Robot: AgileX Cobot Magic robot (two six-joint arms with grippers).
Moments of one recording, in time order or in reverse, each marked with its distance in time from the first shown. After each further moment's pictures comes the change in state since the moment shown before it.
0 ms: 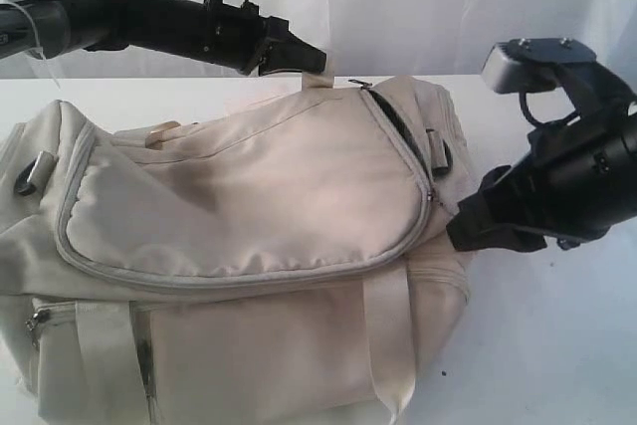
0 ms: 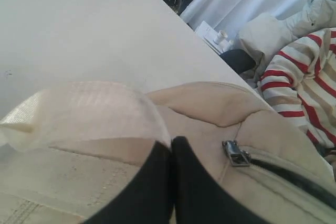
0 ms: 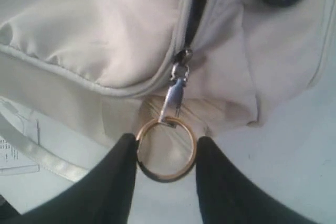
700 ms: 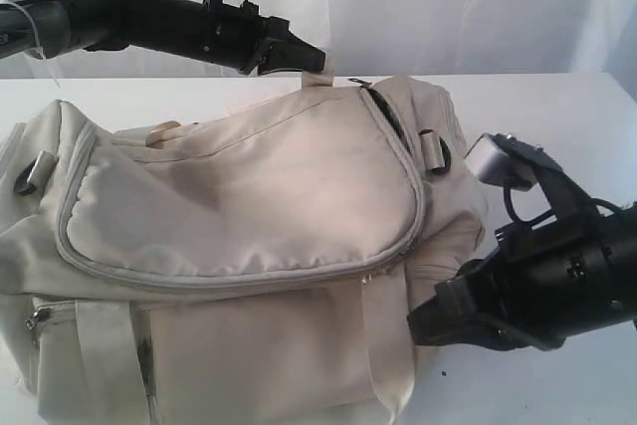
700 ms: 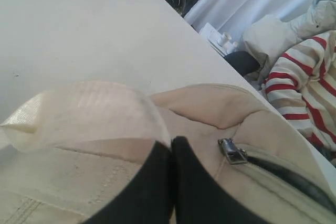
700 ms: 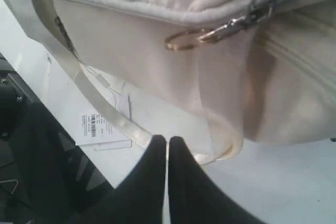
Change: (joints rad) left arm 0.000 0.000 0.000 0.002 -0.016 0.000; right arm 0.000 -0.003 0.256 0.434 0.014 -0.268
